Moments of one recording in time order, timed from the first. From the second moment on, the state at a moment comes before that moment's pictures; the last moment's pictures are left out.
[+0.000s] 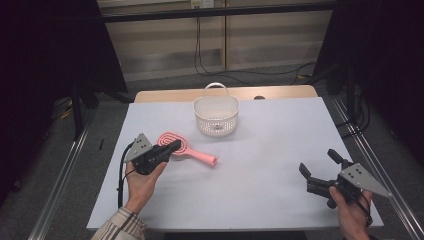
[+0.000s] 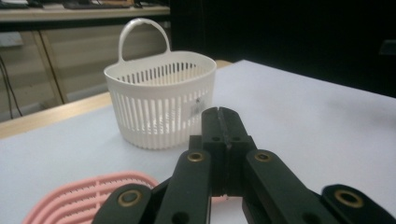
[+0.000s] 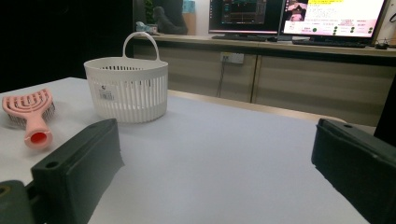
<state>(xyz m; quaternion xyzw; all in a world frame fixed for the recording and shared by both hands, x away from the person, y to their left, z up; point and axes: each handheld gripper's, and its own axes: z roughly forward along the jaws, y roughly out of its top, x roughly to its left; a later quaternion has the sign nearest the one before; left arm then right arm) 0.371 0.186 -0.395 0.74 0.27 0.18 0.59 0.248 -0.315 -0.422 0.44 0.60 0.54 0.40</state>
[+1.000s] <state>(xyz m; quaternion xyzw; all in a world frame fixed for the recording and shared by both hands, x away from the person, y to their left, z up) 0.397 0.149 -0.392 0.86 0.24 0.06 0.45 0.249 -0.314 -0.423 0.43 0.61 0.53 0.40</state>
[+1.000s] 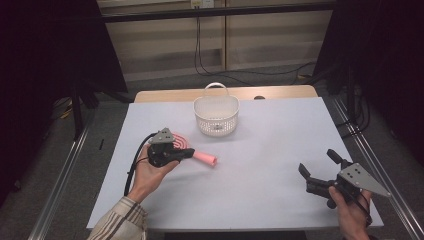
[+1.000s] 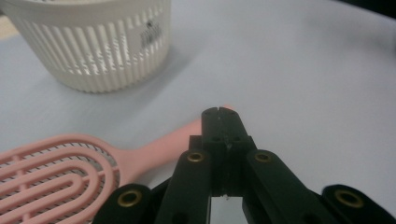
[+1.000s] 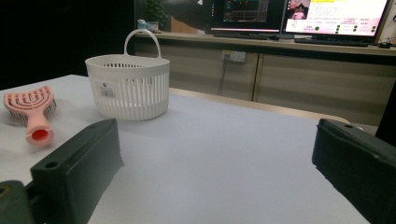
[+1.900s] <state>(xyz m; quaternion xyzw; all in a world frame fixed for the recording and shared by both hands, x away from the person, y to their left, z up) 0.401 0.113 -0.422 0.91 0.21 0.03 0.35 0.248 -0.314 -0.423 0.43 0.61 0.54 0.40</state>
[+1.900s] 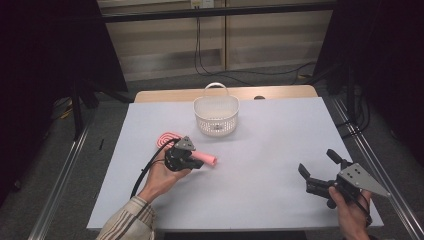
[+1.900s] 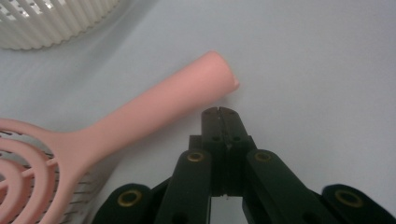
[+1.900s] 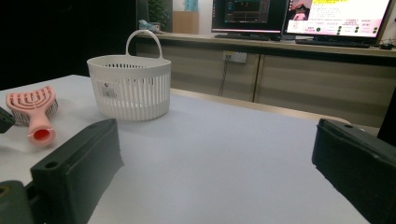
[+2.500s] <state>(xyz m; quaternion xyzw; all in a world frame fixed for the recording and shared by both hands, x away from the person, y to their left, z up) 0.407 0.098 -0.433 0.92 0.21 0.03 0.32 0.249 -0.314 -0.423 0.43 0.61 0.54 0.40</state>
